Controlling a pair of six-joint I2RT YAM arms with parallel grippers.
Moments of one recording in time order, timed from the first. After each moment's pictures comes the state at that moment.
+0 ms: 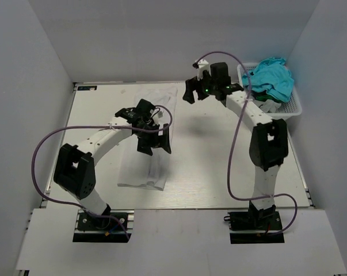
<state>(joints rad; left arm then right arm) -0.53 1.63 1.28 -0.86 0.38 -0.46 0.37 2.04 1.77 -0.31 -0.43 -0.09</state>
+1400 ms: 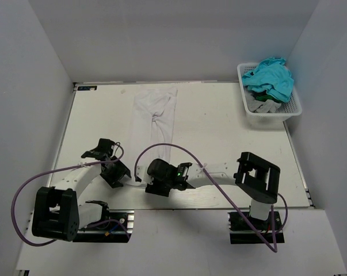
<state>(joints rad) -0.14 1.18 0.54 -0.72 0.10 -0.92 1.29 1.79 1.06 -0.22 0.06 -0.27</state>
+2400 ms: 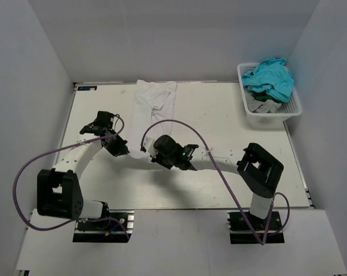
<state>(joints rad) -0.13 1.31 0.89 -0.74 0.09 -0.91 1.13 1.80 1.12 -0.17 0.10 -0.24</state>
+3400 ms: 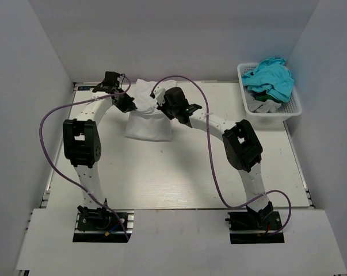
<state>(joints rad) -0.10 2.01 1.69 -0.65 0.16 -0.90 0.72 2.15 1.71 -0.14 0.05 -0.38</state>
